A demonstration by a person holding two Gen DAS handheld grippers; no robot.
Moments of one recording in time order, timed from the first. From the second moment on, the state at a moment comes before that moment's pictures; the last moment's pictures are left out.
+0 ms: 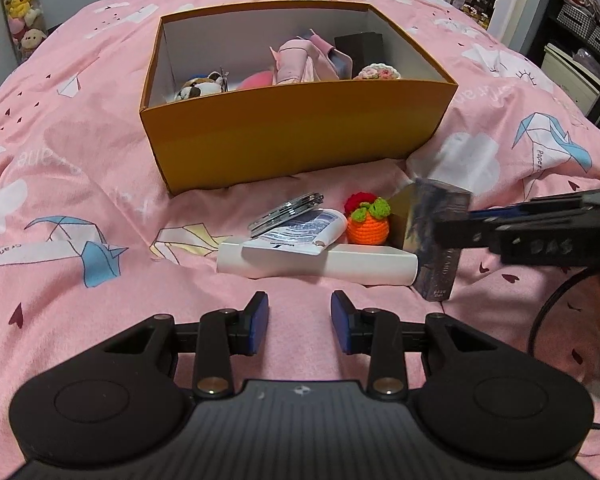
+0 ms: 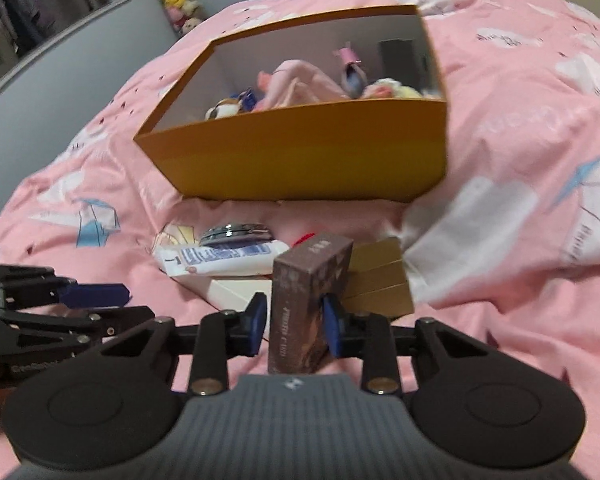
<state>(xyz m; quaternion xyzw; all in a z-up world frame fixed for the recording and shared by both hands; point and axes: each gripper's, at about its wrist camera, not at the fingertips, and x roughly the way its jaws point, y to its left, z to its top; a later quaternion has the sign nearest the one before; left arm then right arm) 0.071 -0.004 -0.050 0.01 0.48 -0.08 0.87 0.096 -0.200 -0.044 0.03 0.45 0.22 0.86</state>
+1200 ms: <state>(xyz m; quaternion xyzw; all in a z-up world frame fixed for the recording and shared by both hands) 0.065 -0.031 -0.057 0.20 0.45 -0.16 0.86 0.086 -0.216 -0.035 -0.01 0.46 0.25 0.85</state>
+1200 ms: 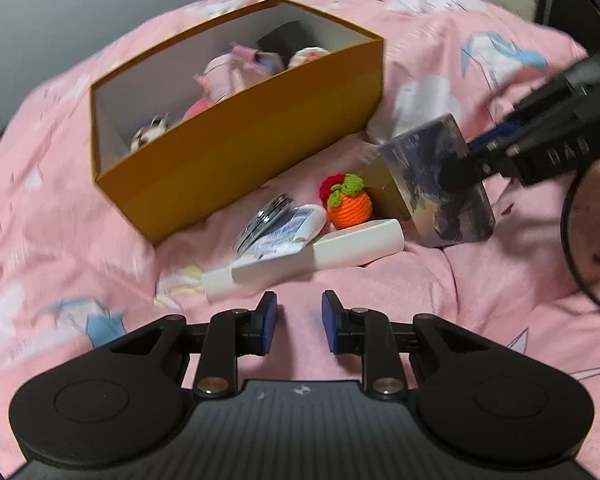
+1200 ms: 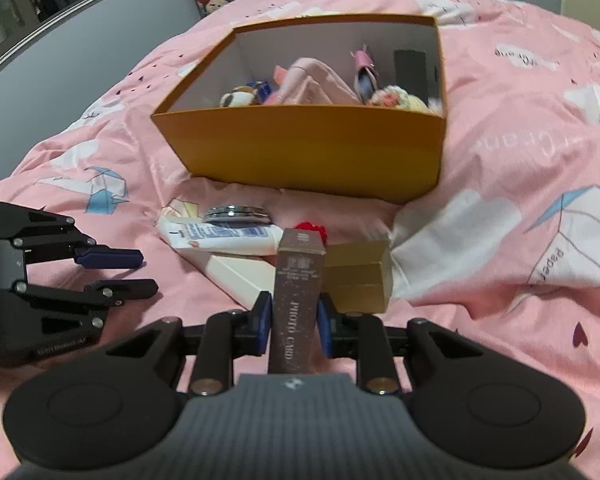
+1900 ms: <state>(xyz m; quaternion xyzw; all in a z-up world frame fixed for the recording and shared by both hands) 0.068 -0.101 -0.122 0.51 0.37 -0.20 0.75 0.105 -0.208 -0.065 0.01 0.49 0.24 0.84</state>
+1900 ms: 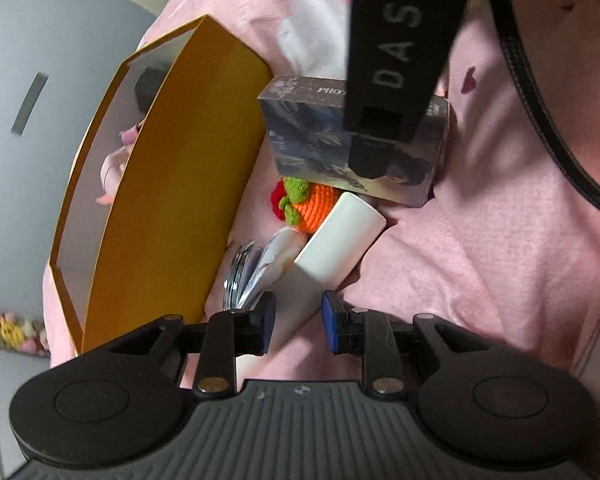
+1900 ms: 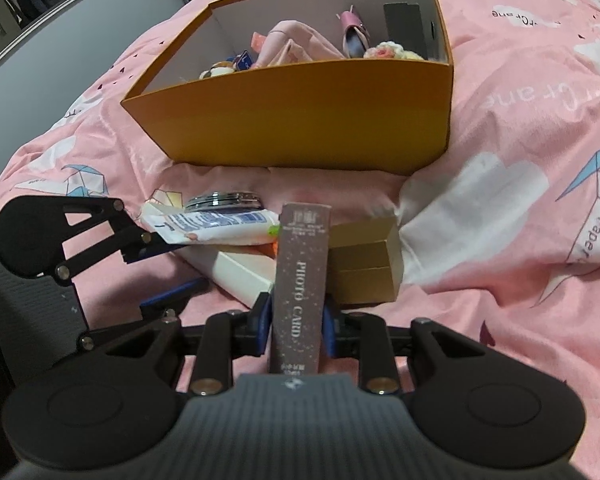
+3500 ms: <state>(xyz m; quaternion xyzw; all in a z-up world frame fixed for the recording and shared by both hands) 0.008 -0.068 -0.148 0.55 0.32 -0.18 0.75 0.110 -0.209 -0.069 0.02 0.50 0.24 0.83</state>
